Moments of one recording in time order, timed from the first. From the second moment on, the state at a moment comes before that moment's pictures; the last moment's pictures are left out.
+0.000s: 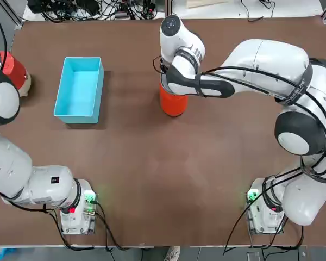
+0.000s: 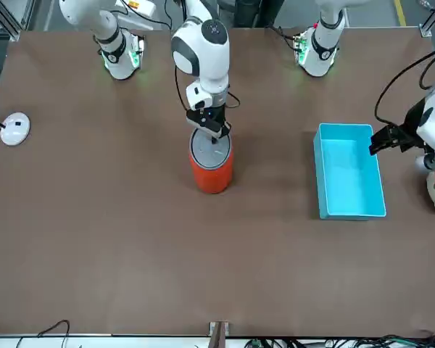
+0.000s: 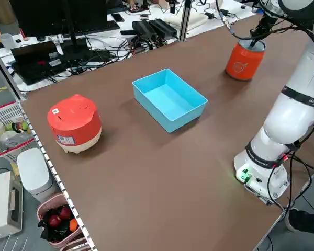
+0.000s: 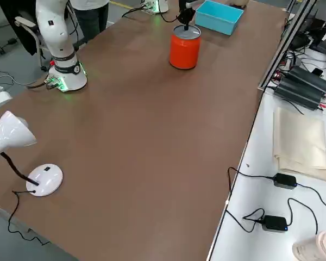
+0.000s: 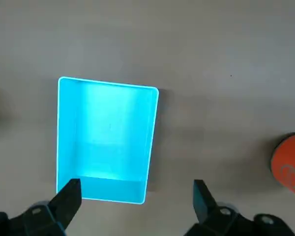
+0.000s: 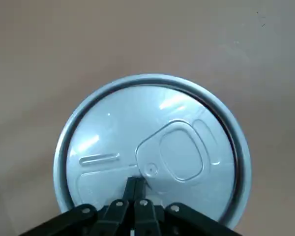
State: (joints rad) left arm 0.06 0.13 -0.14 -1.47 -0.03 1.56 -0.16; right arm 0.91 0.38 -0.01 -1.69 -0.20 2.16 1.45
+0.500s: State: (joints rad) left arm 0.08 0.13 -0.14 -1.47 -0.02 1.60 -0.08; right arm 0.88 0.37 -0.03 -1.60 -0.20 2.04 1.44
